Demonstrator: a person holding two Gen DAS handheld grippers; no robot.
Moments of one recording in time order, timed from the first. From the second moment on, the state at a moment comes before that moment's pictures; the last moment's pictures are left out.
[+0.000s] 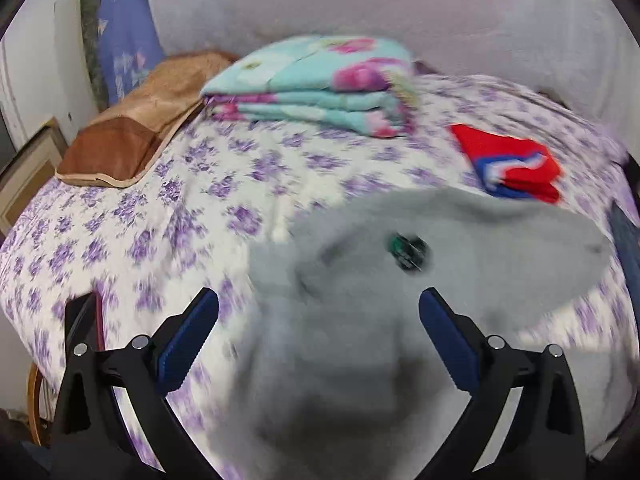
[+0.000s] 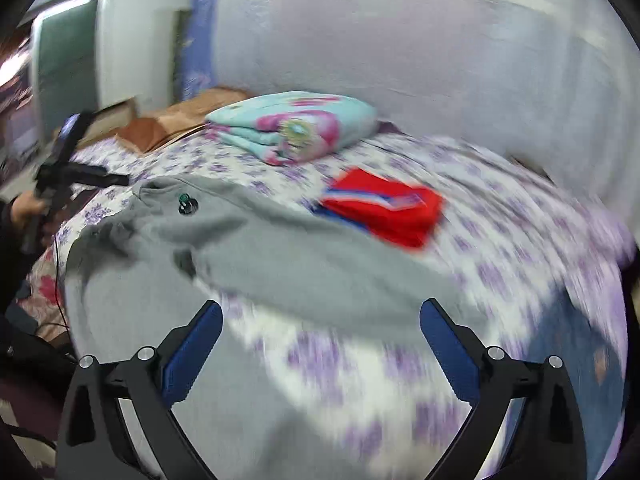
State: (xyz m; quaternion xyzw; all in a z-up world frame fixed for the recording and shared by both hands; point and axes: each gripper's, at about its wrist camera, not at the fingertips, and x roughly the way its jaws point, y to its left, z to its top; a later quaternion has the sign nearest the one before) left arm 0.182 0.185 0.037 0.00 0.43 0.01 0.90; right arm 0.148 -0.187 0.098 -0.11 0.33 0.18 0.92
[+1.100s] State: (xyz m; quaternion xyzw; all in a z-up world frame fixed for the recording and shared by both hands) left arm 0.110 0.233 0.049 -0.18 0.45 -0.08 0.87; right arm 0.066 -0.069 0.054 -0.18 0.29 0.37 0.86
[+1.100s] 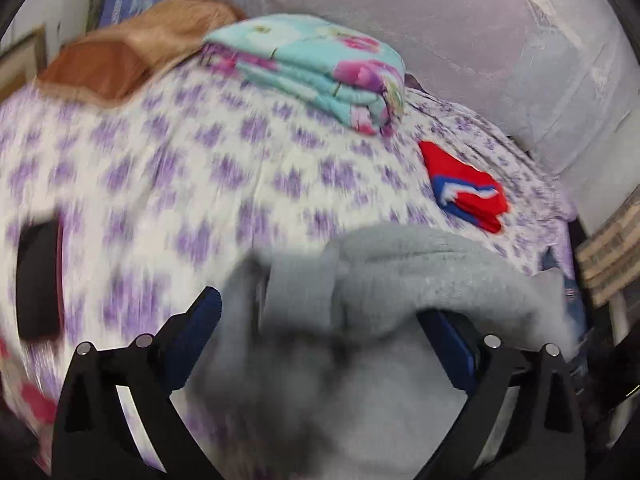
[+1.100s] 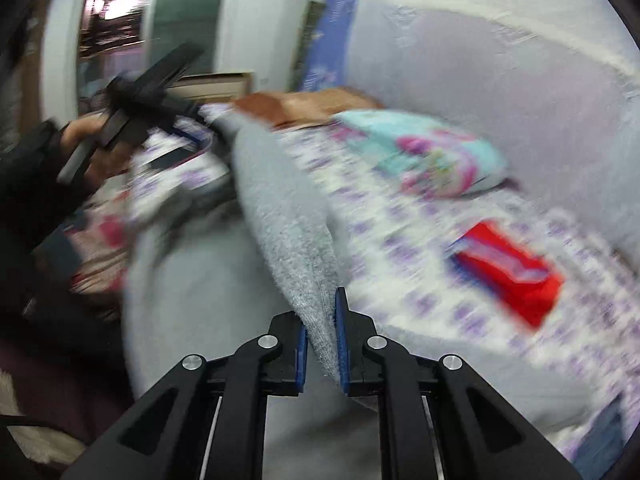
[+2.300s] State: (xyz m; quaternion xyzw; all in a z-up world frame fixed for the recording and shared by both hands) left arm 0.107 0.231 0.011 -0.32 0.47 -0.07 0.82; right arm 0.044 -0.073 0.009 -0.08 0.29 0.37 0.88
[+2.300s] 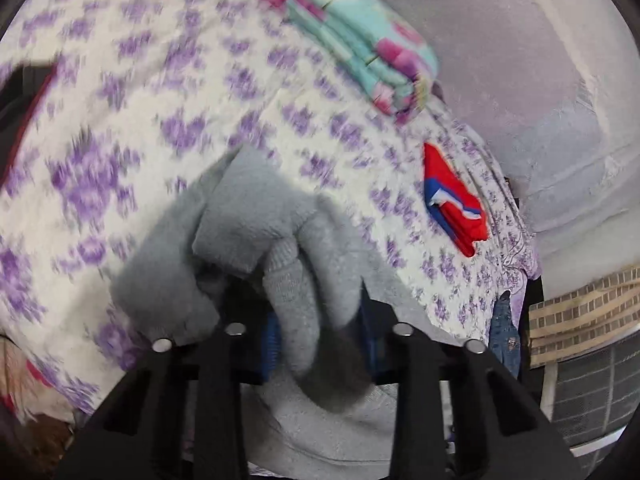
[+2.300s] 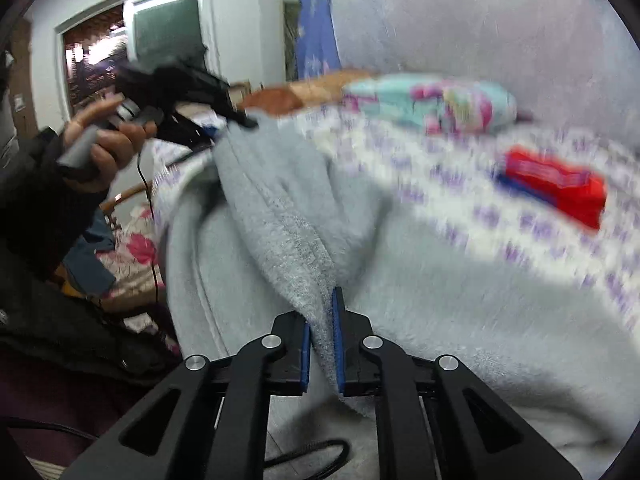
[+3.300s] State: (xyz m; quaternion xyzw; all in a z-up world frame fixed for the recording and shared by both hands) left arm 0.026 0.098 0.030 -0.04 0.40 -0.15 0.90; right arm 0.012 -0.309 -0.003 0.25 0.37 0.03 0.90
